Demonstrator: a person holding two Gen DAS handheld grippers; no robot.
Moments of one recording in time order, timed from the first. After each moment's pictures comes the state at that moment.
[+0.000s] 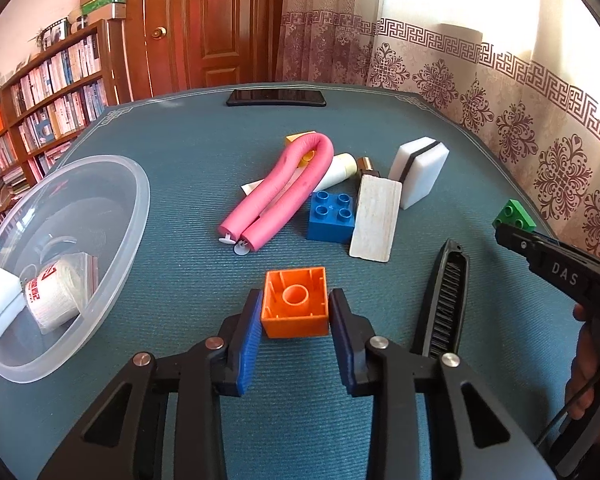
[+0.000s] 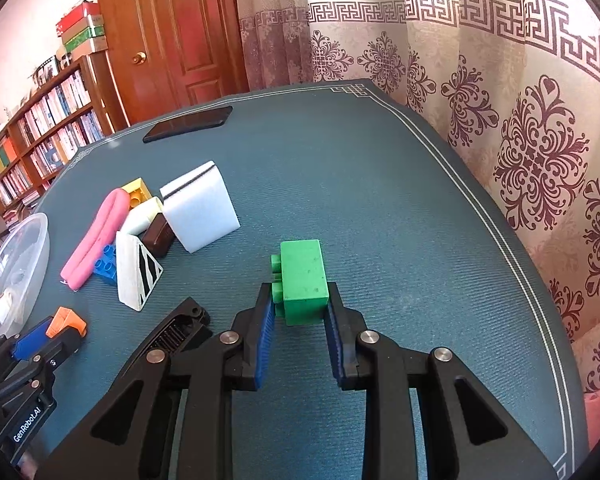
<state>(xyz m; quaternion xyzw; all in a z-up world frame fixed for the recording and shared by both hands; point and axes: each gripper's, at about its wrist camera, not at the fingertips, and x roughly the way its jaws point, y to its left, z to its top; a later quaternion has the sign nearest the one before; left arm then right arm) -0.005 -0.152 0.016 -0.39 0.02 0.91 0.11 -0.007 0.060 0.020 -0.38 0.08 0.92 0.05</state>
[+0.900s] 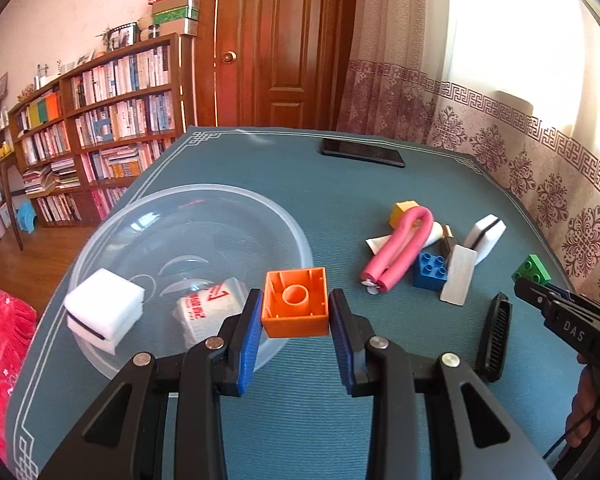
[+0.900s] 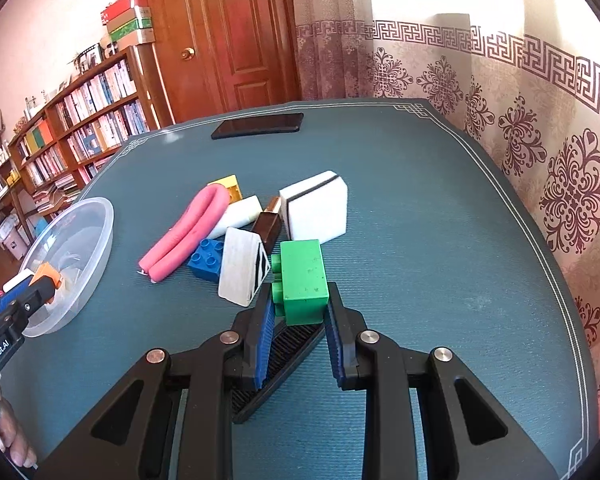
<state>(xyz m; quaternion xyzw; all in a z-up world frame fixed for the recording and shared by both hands) 0.015 -0.246 0.056 -0.33 -0.02 0.94 0.02 0.001 -0.008 0.043 -0.37 0.05 0.93 -0.01</state>
